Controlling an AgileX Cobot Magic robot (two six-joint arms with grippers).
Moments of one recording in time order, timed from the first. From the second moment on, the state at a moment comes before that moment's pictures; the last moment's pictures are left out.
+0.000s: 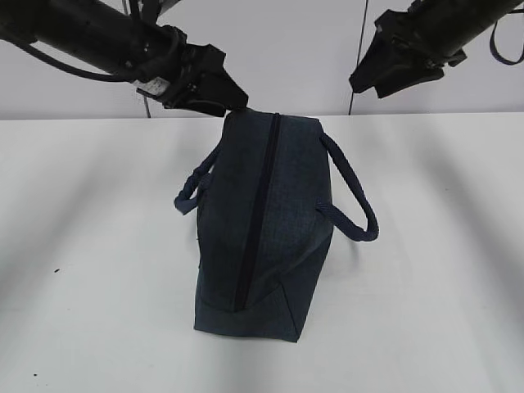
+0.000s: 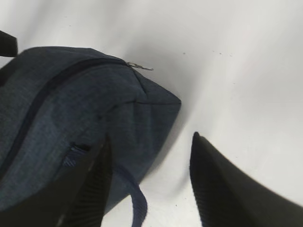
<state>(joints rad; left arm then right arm) -0.29 1.95 -1.61 -0.88 0.91 0.71 0.01 1.98 -1.85 0.64 1.22 -0.53</state>
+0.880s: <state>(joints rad) -0.29 1.60 -1.63 -0.28 1.20 0.34 0.01 1.59 -1.85 0.25 1.25 -0.28</state>
